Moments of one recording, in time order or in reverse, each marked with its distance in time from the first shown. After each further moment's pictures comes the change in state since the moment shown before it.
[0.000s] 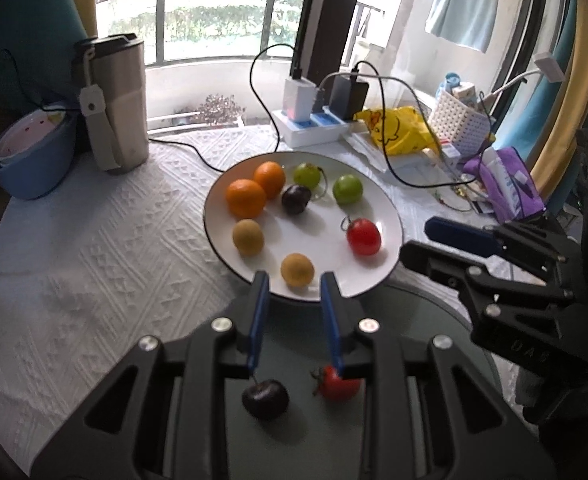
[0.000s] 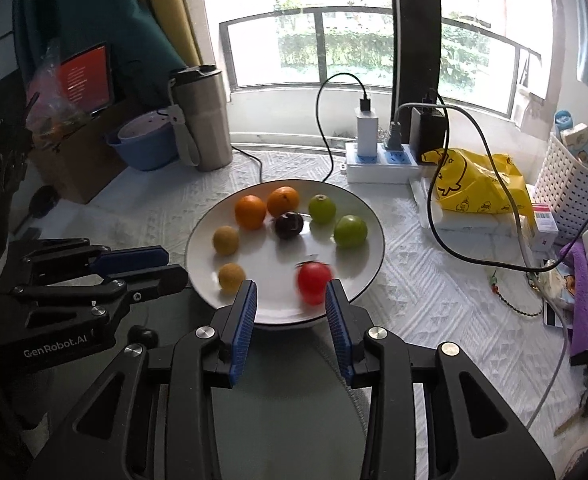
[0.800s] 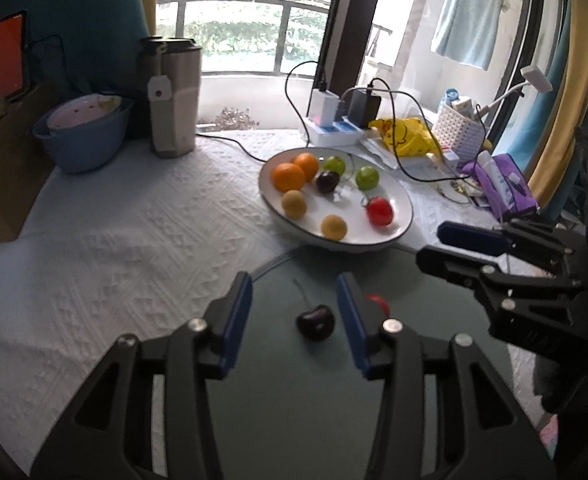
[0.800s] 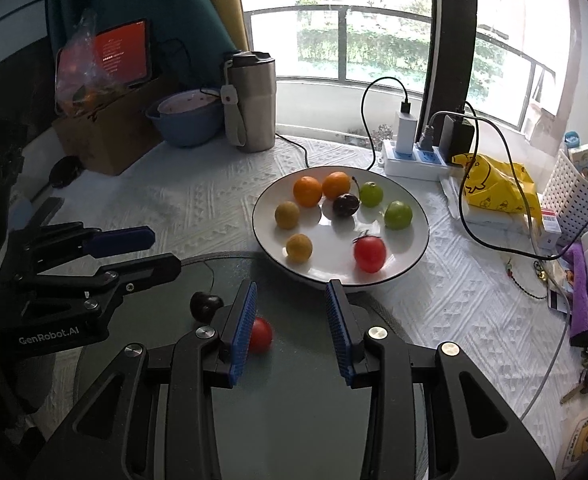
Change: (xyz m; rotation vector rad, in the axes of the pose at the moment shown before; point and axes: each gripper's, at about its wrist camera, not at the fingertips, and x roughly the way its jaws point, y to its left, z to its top) left arm -0.050 0.033 -0.047 -0.024 -0.073 0.028; right arm -0.020 0.056 -0.018 -0.073 0.029 0.001
